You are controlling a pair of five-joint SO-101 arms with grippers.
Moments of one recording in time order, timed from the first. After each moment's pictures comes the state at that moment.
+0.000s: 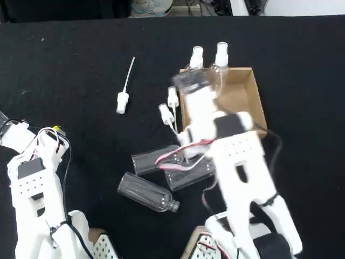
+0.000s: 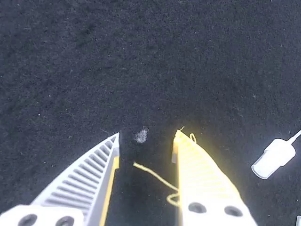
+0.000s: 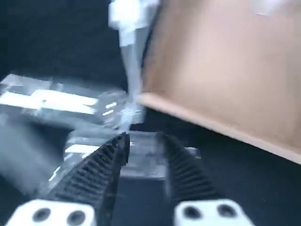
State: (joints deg) left arm -29.2 -48.2 67.6 36.9 28.4; right arm -18.8 -29.6 34.0 78.7 10.6
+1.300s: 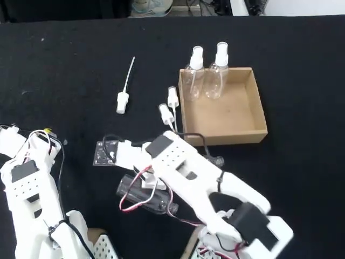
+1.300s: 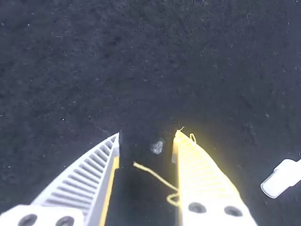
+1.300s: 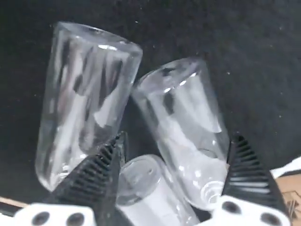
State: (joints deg) left arm -33.8 -48.2 67.6 36.9 28.4; right arm -43.6 -9.7 40.0 64.0 42.8
